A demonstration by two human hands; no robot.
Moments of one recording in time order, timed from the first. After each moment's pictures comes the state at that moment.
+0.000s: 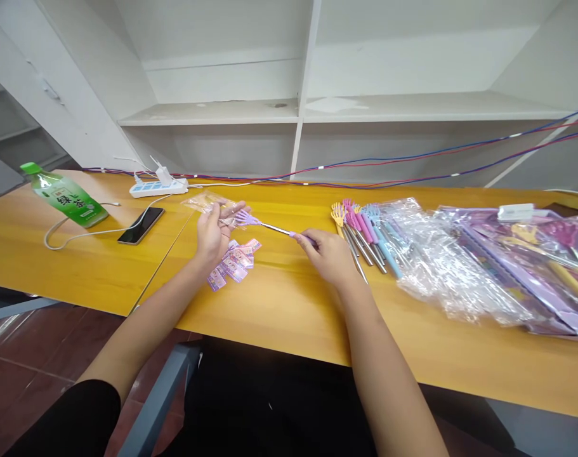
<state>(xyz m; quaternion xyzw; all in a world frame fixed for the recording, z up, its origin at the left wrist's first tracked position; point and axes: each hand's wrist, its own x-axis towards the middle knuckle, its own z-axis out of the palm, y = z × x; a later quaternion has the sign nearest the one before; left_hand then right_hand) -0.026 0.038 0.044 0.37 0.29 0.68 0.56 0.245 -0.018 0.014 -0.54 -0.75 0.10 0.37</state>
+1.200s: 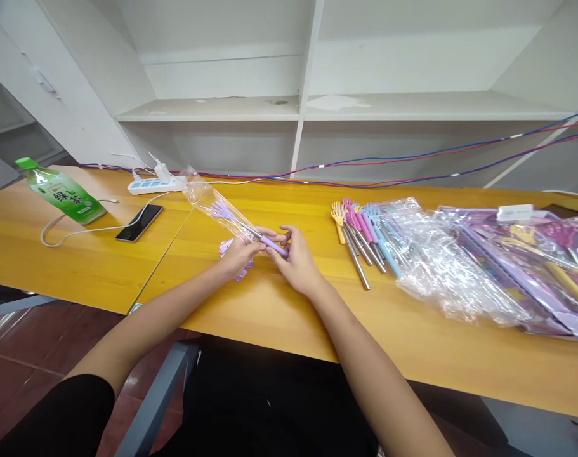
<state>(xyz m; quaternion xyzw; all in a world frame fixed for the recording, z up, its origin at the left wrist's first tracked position) -0.002 0.014 0.000 0.56 0.26 0.44 0.65 0.182 -0.022 -0.019 -0.48 -0.68 0.26 0.49</state>
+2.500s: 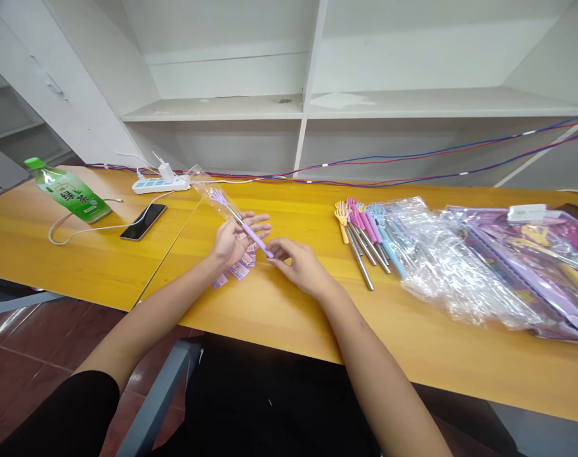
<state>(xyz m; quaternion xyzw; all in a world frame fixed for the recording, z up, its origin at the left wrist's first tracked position) -0.013 0.022 0.028 0.32 0.25 0.56 0.72 0.191 -0.032 0.005 -0.36 -0.78 0.29 0.42</state>
